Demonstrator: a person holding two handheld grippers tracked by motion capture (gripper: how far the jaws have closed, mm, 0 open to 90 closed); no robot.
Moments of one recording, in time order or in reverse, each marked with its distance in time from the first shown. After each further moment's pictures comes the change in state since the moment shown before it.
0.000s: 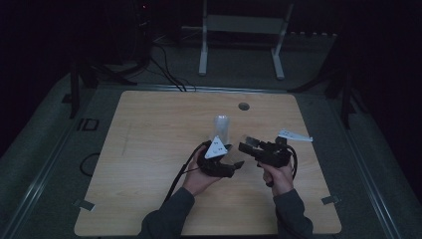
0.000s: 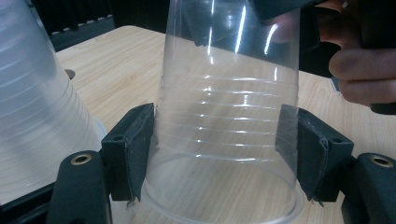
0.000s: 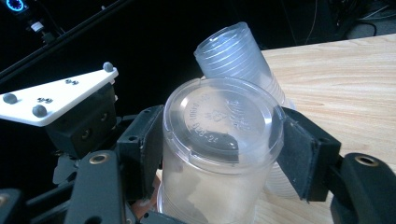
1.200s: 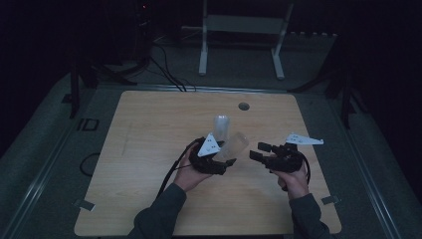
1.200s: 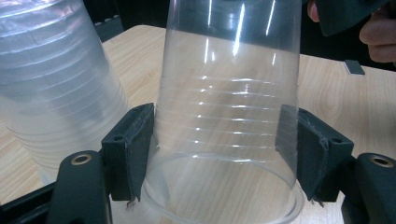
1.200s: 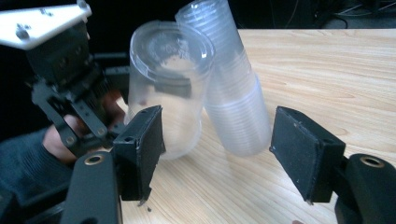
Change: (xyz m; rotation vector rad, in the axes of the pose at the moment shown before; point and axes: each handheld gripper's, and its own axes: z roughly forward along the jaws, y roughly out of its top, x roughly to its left) left arm 0.015 0.002 -0.019 0.031 0.026 0.070; right arm -0.003 -0.001 -0.031 0.114 -0.092 -0.133
